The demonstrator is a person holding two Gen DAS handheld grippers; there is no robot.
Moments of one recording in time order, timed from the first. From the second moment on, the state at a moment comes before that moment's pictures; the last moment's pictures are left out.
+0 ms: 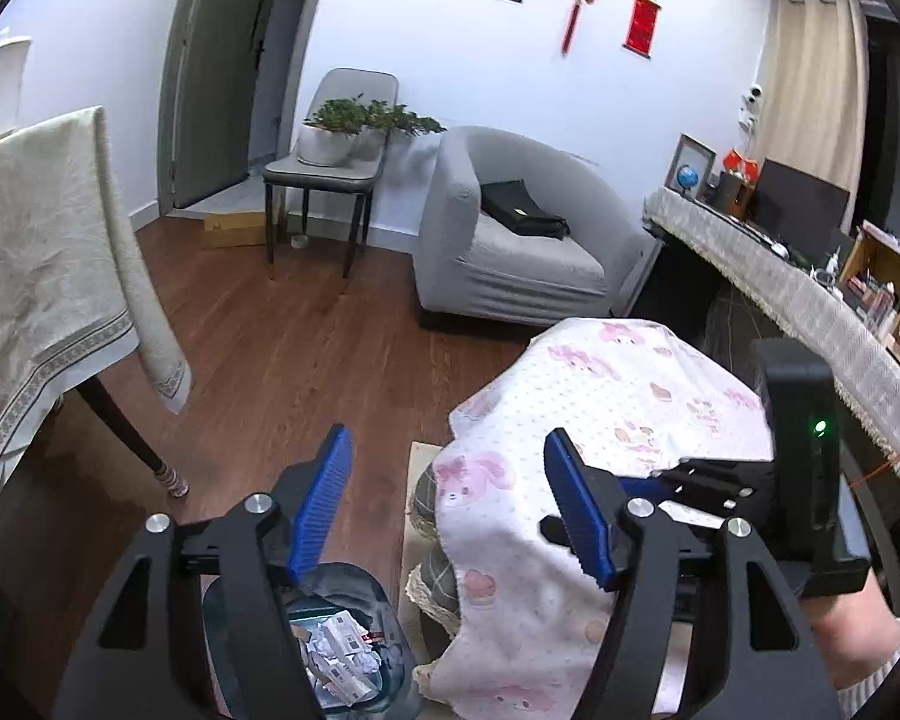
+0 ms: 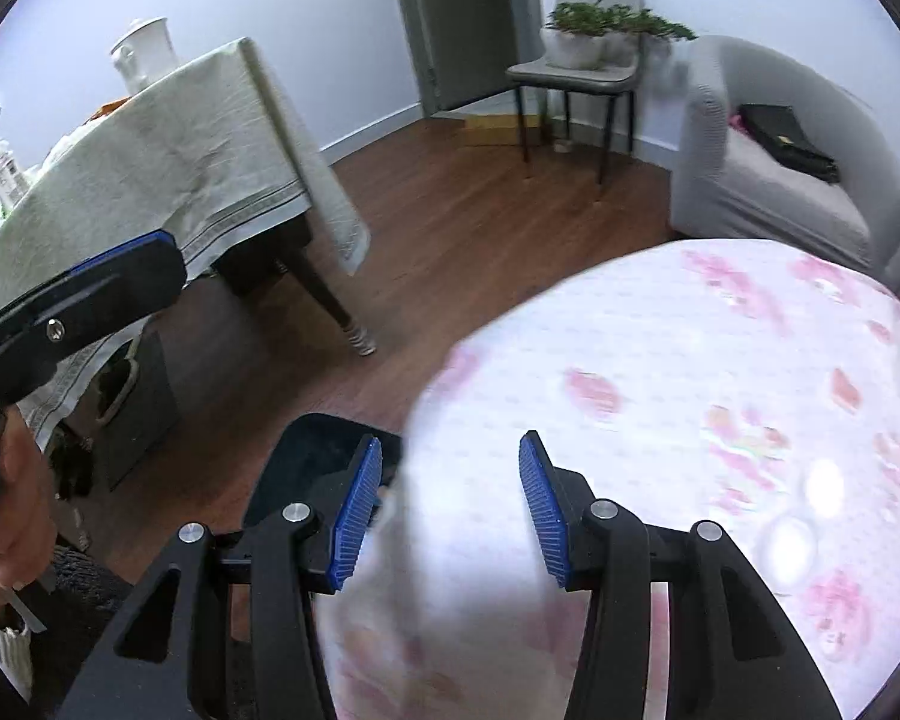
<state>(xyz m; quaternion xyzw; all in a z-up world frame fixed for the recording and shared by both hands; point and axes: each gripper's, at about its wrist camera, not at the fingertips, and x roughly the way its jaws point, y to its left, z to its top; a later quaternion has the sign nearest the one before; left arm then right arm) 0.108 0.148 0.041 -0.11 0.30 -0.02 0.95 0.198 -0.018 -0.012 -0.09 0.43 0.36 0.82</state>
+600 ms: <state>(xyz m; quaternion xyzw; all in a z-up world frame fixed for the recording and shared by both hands) 0.159 0.095 0.012 -0.12 0.34 -0.07 0.93 0.214 -0.125 -0.012 -0.08 0.41 0.25 0.87</state>
